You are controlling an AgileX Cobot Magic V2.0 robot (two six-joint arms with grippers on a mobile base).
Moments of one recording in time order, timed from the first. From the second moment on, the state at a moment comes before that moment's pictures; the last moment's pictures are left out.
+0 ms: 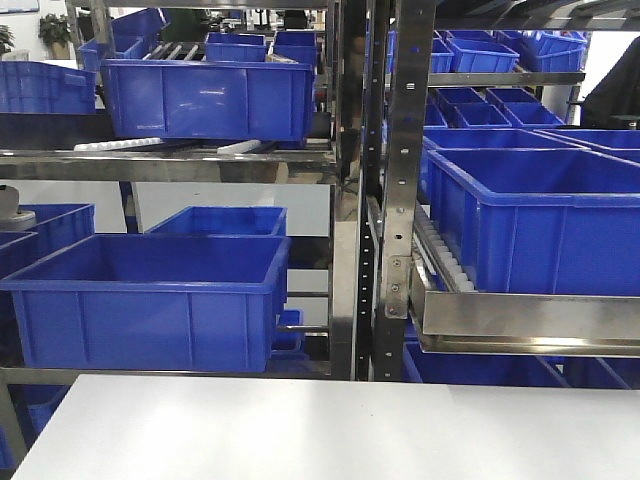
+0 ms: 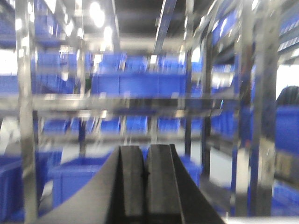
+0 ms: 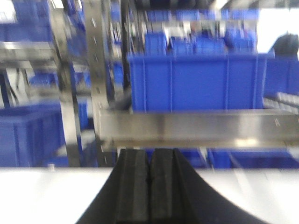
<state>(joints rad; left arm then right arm) -0.07 0.09 -0.28 0.11 0.08 -0.14 0.00 0.14 -0.33 -0.16 0.32 0.15</state>
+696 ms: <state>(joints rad) -0.07 0.78 -0.37 0.11 0.22 -0.13 0.00 0.68 -0.39 -0.25 0.42 0.32</state>
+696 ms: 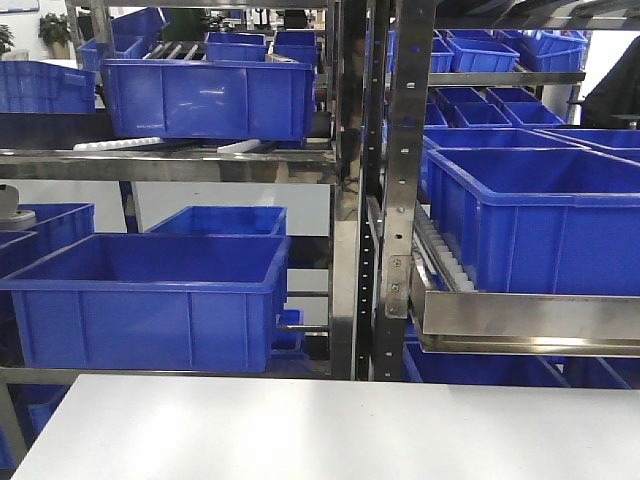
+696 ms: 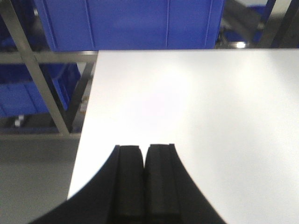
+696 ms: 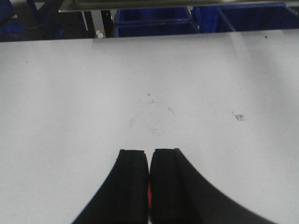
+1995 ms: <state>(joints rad) -0.07 1.50 -0.70 0.10 0.52 -0.13 0.00 0.85 -0.39 -0.25 0.41 0.33</state>
